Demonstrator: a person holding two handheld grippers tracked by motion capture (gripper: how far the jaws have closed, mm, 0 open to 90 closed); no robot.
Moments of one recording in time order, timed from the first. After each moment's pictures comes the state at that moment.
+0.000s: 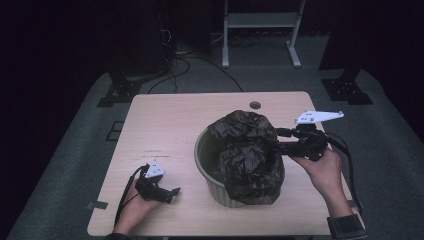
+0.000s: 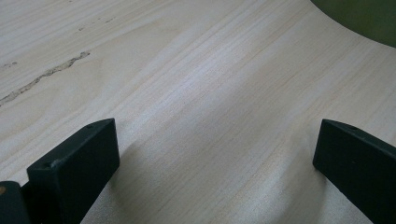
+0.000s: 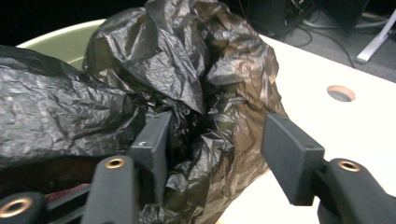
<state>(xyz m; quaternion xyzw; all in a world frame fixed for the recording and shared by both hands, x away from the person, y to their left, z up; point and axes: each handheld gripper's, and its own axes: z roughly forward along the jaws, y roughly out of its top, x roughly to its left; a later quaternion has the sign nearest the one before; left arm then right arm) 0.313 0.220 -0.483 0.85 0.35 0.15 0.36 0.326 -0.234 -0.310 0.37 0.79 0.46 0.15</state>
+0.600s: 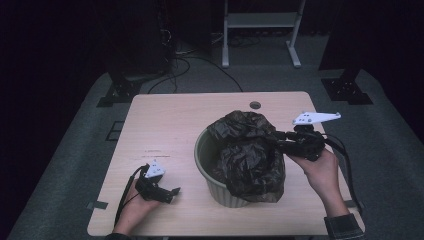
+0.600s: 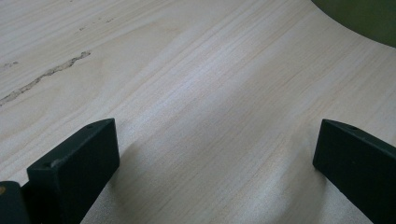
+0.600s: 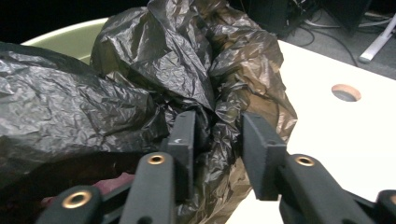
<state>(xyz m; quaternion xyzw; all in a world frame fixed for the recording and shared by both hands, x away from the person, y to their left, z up) 0.313 0.220 -0.483 0.85 0.35 0.15 0.36 0.327 -0.231 -0.314 0.37 0.79 0.46 0.15</state>
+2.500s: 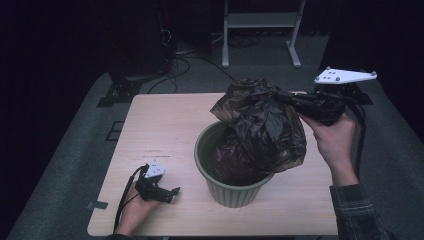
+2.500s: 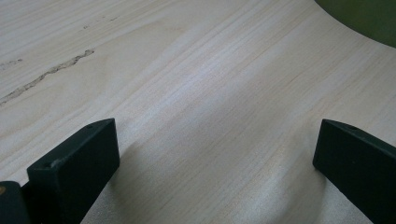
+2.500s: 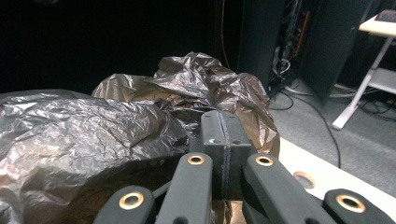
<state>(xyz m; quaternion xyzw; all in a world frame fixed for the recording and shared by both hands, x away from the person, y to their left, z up) 0.313 0.220 -0.484 0.85 0.36 0.16 0.36 0.341 -0.243 -0.215 0.33 0.75 0.54 0.21</state>
